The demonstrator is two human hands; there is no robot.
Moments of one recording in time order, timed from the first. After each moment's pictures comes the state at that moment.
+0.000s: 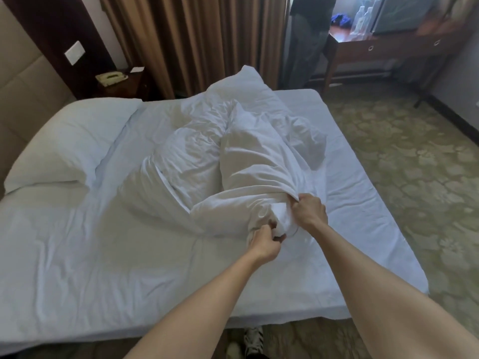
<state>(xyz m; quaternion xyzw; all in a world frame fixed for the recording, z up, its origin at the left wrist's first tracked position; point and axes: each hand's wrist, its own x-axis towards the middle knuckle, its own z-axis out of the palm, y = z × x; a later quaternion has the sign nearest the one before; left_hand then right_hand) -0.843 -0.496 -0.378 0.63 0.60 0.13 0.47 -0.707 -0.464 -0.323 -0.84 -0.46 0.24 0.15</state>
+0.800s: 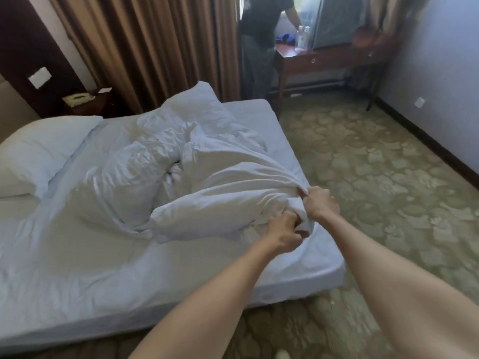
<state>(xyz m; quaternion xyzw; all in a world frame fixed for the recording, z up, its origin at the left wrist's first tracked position) -0.542 -0.644 -0.283 0.79 0.48 0.07 0.39 -0.412 -0.617 -0.283 -0.86 -0.45 0.19 0.15</state>
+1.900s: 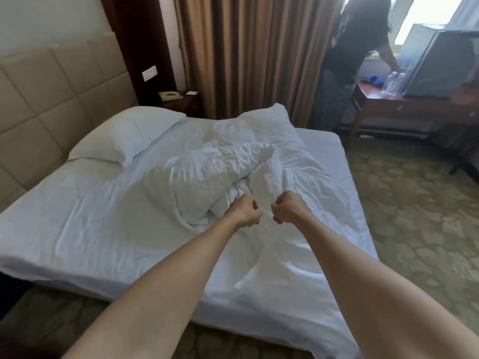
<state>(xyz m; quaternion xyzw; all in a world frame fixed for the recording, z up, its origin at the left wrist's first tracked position) -0.788 -0.552 -0.253 0.63 0.67 0.18 0.36 -0.643 -0.535 -0.236 -0.71 -0.63 0.30 0.09</state>
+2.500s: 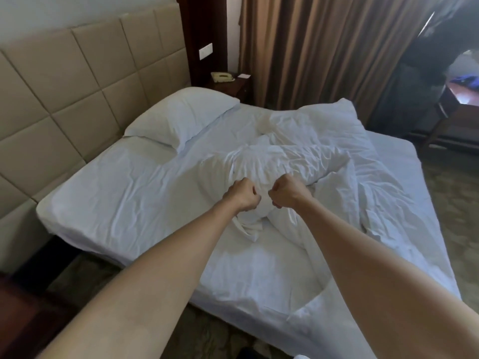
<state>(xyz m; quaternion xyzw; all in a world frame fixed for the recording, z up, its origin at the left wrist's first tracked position) -1.033 -0.474 -0.264 0.57 0.74 0.18 0.31 -0.895 -0.426 -0.248 -0.62 -0.74 0.27 0.03</state>
